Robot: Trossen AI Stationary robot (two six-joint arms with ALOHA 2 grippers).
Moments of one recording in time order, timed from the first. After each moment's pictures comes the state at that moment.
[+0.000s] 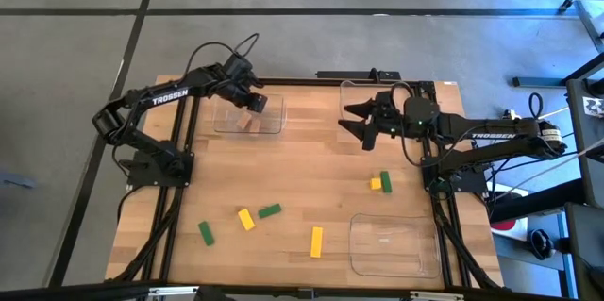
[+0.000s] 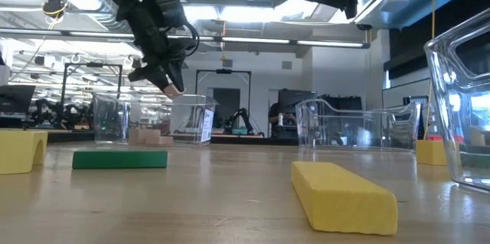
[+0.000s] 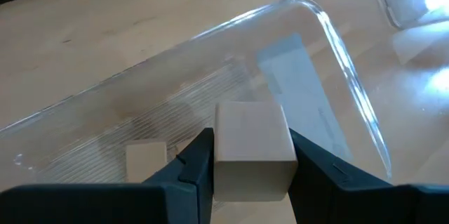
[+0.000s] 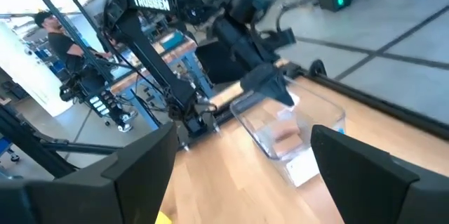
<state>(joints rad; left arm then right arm) 0.75 1.41 0.99 -0.56 0.19 -0.46 -0.10 1.01 0.78 0.09 0.16 0.50</state>
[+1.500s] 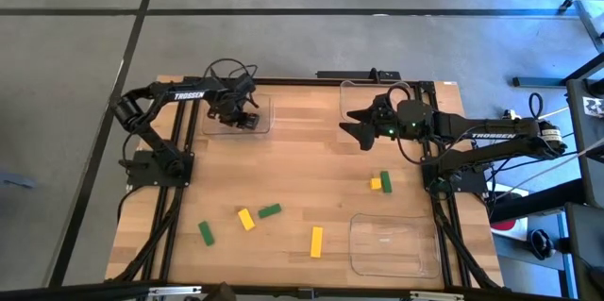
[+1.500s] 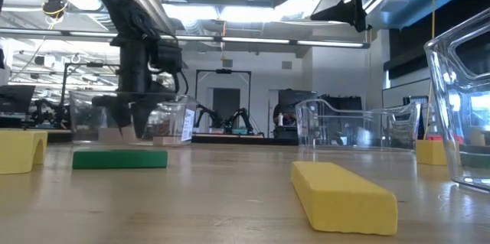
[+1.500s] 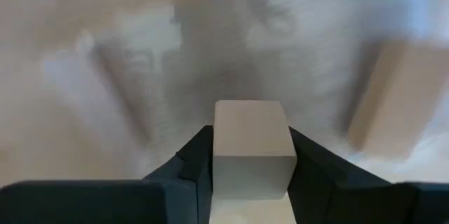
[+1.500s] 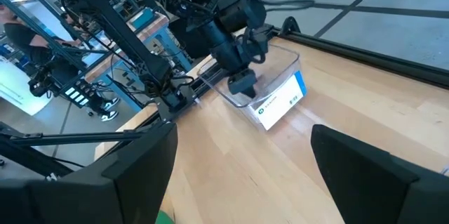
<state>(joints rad) 0.76 1.59 0.87 -0.68 0.09 -0.55 -0.10 1.01 0.78 -0.05 0.19 0.63</state>
